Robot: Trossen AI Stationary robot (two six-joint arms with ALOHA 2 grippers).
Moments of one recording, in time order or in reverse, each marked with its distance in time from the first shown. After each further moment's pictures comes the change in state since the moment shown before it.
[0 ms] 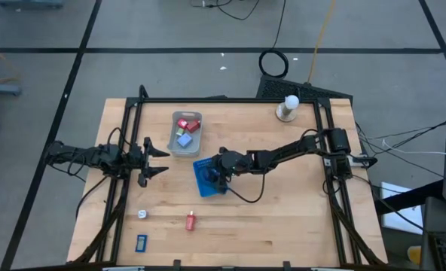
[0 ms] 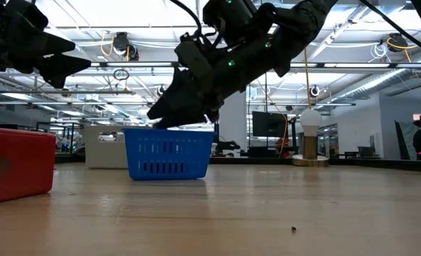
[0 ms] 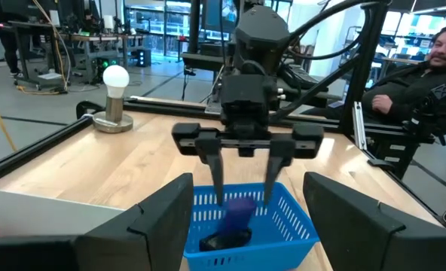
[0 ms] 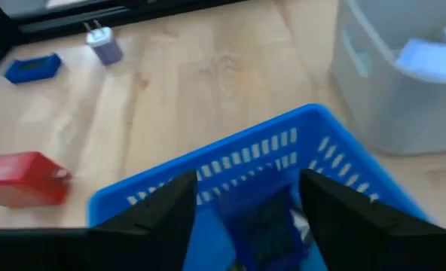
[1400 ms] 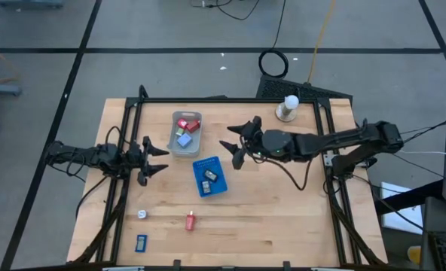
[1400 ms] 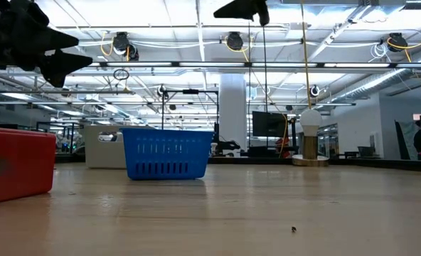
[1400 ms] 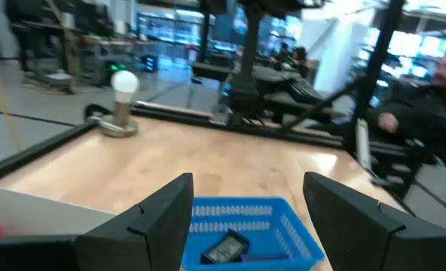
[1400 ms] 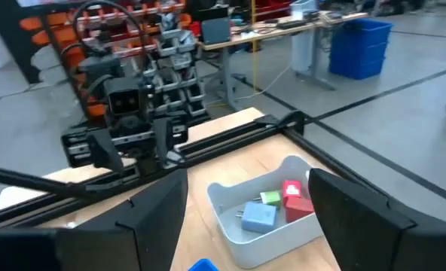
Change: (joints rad) left arm 0.000 0.000 0.000 0.037 -0.033 -0.044; right arm 0.057 -0.533 0.000 -0.216 0.468 0.042
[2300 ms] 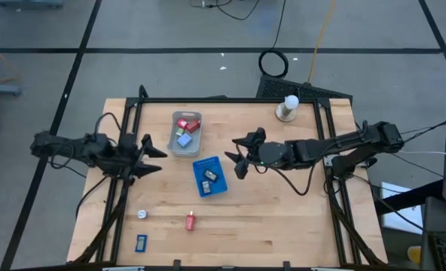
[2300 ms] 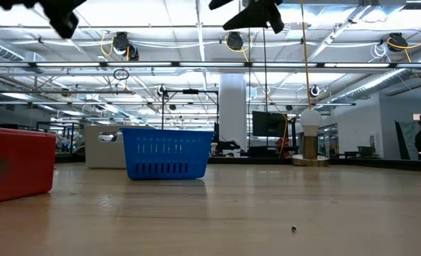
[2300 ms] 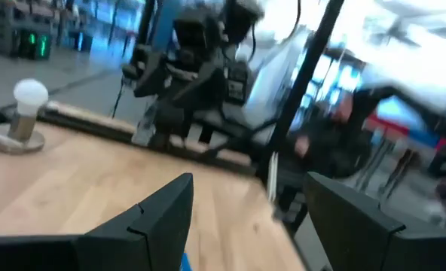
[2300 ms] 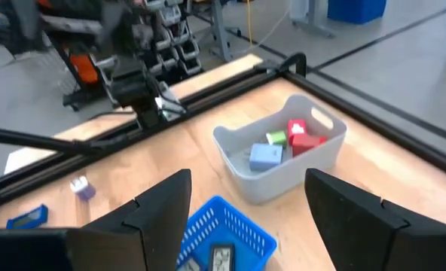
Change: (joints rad) left arm -0.026 0.332 0.333 0.041 0.181 -0.194; right arm 0.071 -0.003 0.000 -0.207 0.048 0.193
